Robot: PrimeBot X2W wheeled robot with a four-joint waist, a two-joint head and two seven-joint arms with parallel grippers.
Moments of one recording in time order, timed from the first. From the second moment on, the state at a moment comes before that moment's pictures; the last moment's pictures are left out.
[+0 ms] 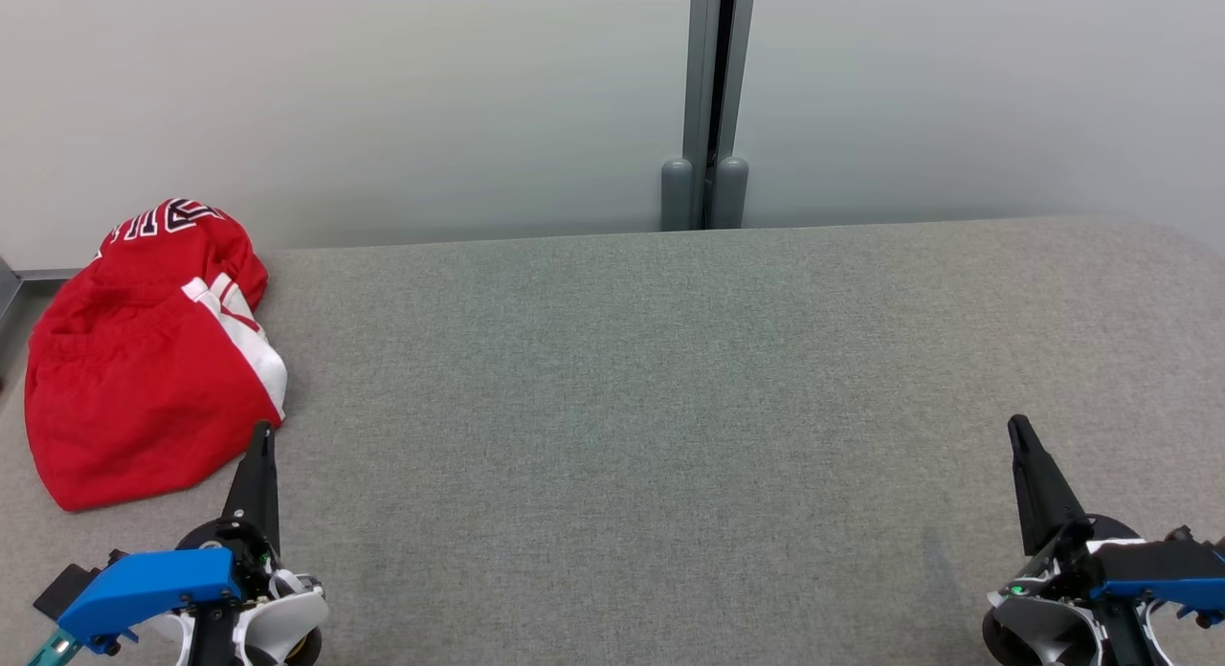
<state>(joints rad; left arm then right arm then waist) -0.10 0.05 0.12 0.25 -1.61 -0.13 0.11 -0.10 -0.05 -0.11 0.25 1.61 0.13 0.11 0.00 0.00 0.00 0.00</state>
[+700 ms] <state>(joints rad) -0.10 0.05 0.12 0.25 -1.61 -0.13 0.11 -0.10 -0.05 -0.11 0.25 1.61 0.13 0.11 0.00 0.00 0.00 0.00</state>
